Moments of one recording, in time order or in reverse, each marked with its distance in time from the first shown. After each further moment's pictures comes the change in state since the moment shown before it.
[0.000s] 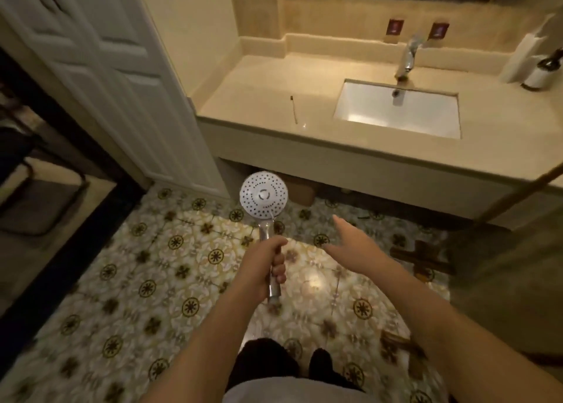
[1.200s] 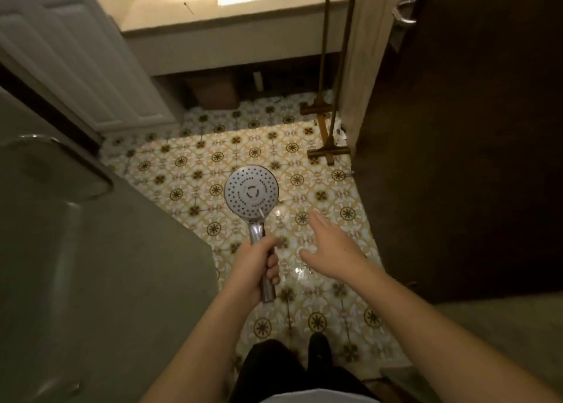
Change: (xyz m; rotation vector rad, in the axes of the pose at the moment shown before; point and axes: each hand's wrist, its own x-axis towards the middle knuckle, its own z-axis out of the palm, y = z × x) left_hand -0.704 -0.561 -0.277 0.325 -0.213 -0.068; right_hand -0.911 0.027 0.452 -0.007 0.209 0.133
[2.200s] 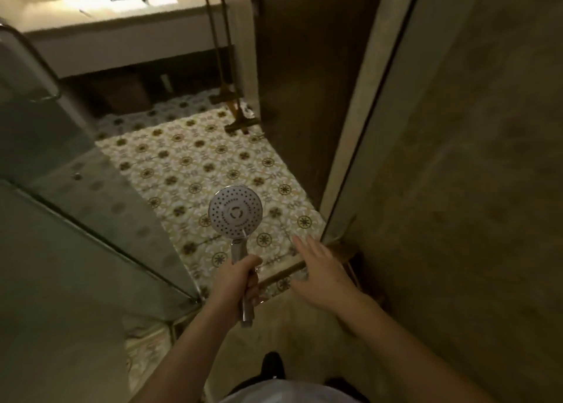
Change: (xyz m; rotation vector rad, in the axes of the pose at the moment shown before) left_hand -0.364 -0.407 -0.183 0.266 -0.280 0.002; right_hand -0.590 -0.066 0.305 0.163 0.175 0.303
